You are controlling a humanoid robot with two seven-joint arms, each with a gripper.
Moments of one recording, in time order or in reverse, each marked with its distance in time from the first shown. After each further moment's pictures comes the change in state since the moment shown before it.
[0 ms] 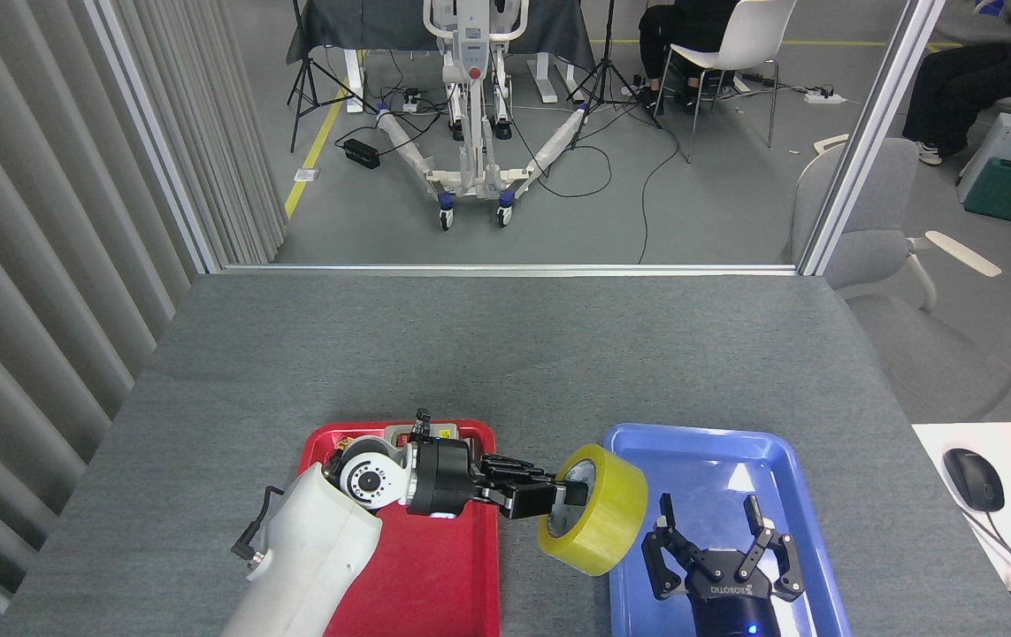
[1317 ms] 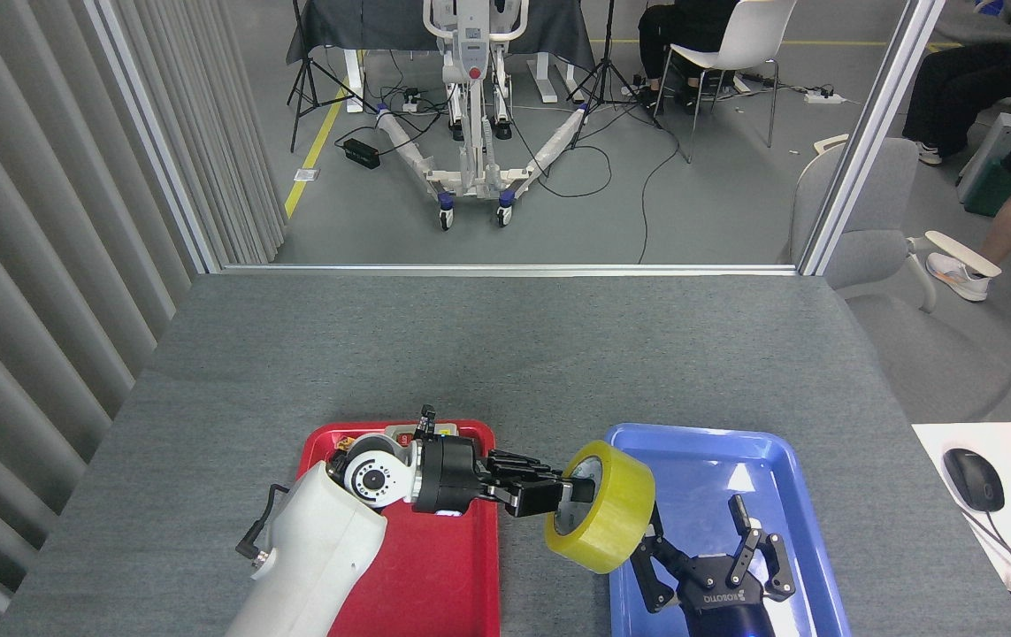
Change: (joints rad) left arm 0.000 -0.009 0.000 -0.015 0.002 0.000 0.004; right arm 0.032 -0.014 0.005 -0.033 0.000 -0.139 -0.044
